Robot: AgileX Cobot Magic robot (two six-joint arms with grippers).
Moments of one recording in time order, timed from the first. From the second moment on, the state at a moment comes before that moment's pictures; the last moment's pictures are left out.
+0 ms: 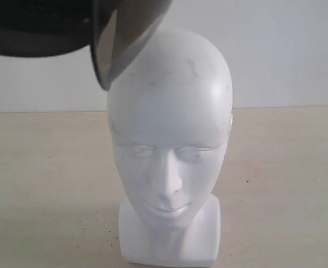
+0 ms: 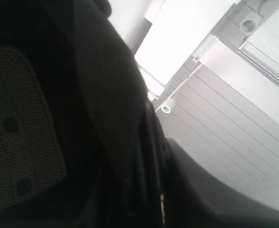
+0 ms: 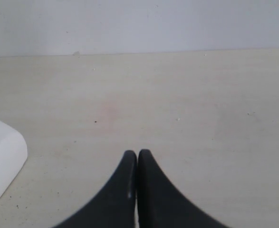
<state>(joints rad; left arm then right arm) -0.50 0.86 -0.68 0.30 -1.12 -1.53 0.05 0.01 0.00 0.13 0.33 -0.07</state>
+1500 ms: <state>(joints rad) -0.50 1.27 -0.96 0.46 -1.14 -1.56 0.08 0.56 -0.90 0.39 0.31 -0.25</state>
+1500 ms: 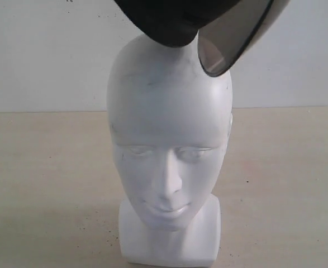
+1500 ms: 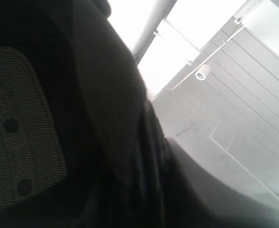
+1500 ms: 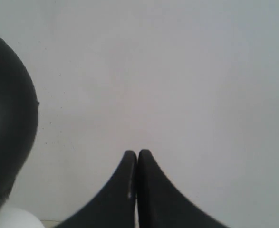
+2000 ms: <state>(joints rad) -0.57 1.45 -1.08 0.42 -1.14 -1.46 0.08 0.81 -1.30 0.26 0.53 -0.34</state>
